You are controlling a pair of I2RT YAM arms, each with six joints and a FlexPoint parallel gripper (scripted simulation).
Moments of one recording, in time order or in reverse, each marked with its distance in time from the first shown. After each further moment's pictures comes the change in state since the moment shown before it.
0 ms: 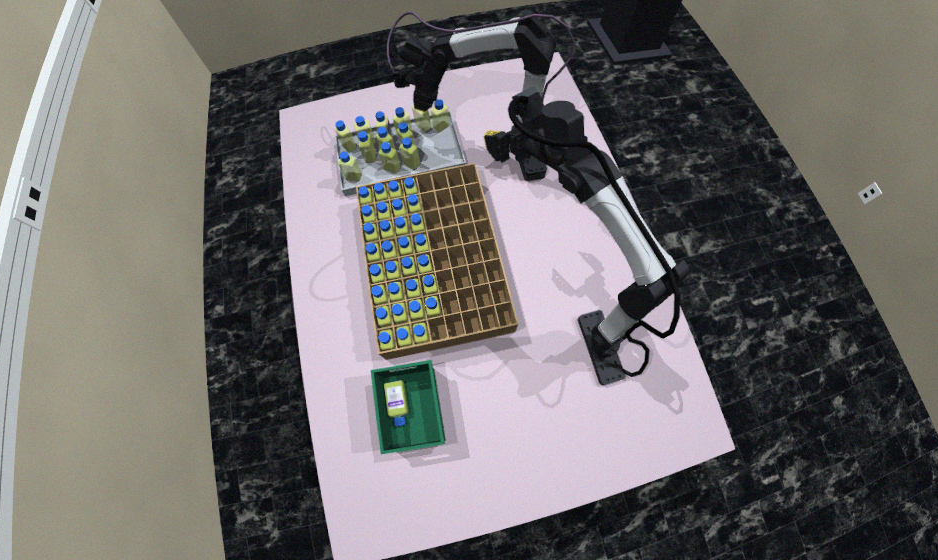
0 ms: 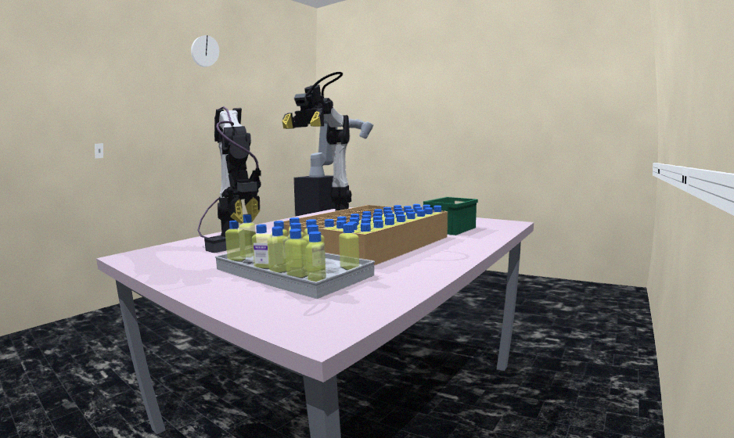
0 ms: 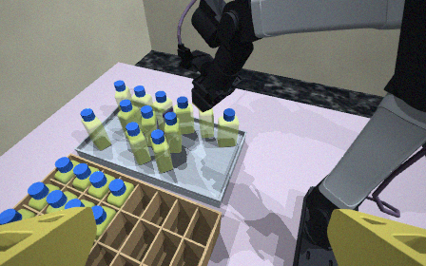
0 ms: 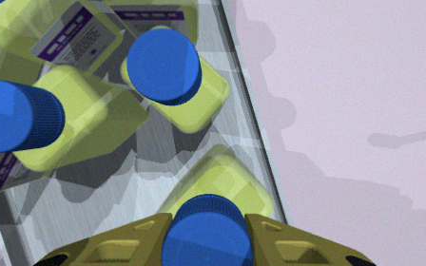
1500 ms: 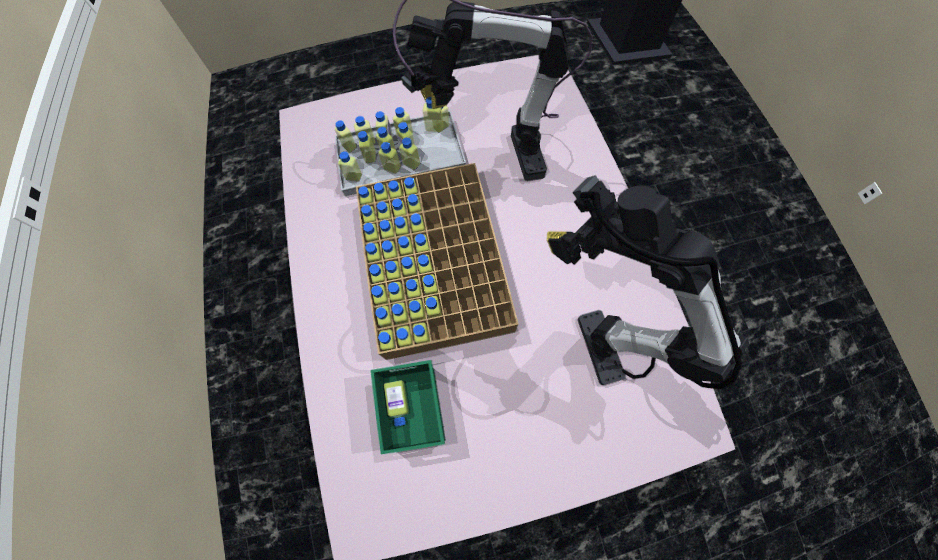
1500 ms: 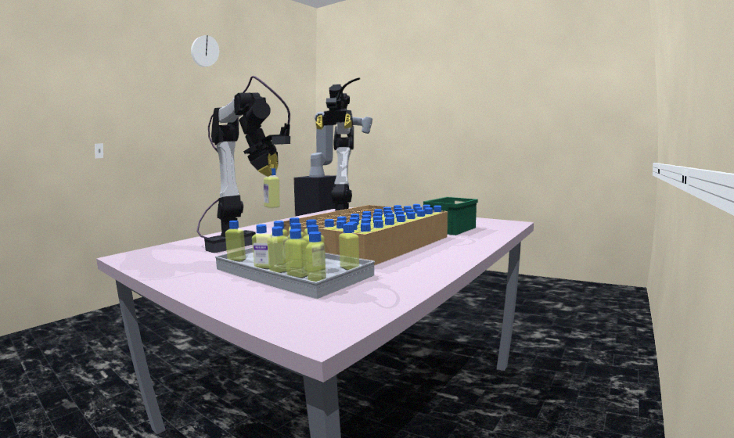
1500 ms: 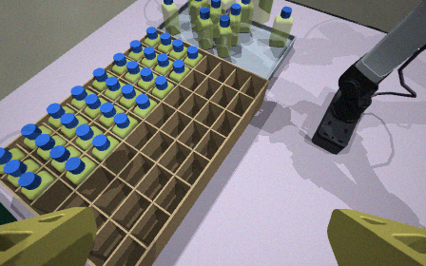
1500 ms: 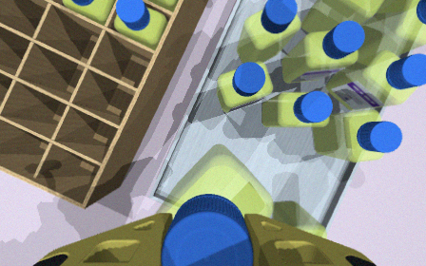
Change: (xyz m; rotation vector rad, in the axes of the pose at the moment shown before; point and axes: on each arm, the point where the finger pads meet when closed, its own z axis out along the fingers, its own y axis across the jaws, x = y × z) left arm 0.093 0.043 -0.229 -0.168 0.224 -0.088; right arm 0.010 0.110 -0.132 -0.291 -0.010 -0.659
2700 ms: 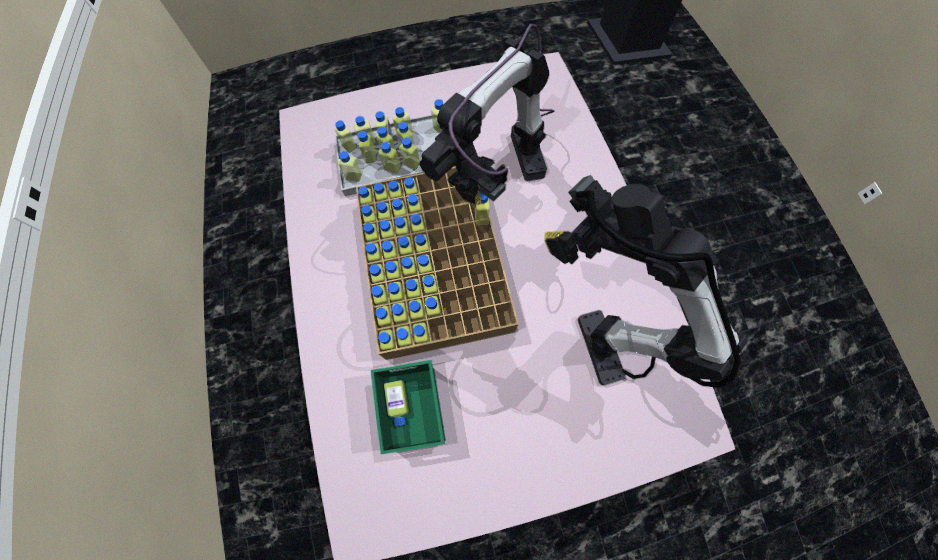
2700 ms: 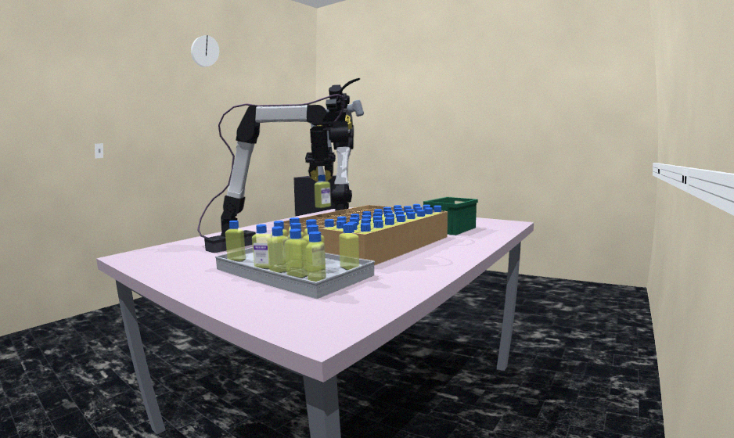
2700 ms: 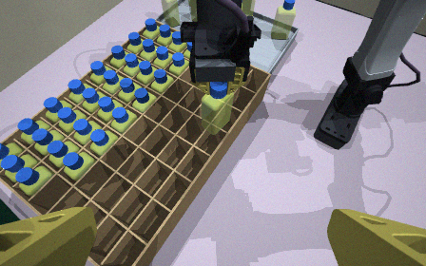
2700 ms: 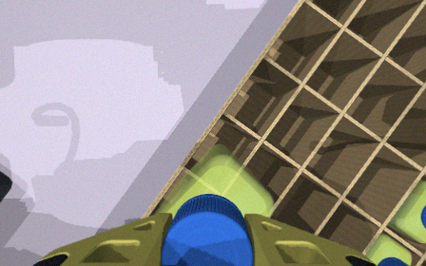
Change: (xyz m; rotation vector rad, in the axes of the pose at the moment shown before) left arm 0.003 0.000 0.007 -0.001 0.027 -0.001; right arm -0.039 0.302 0.067 -0.725 0.001 -1.592
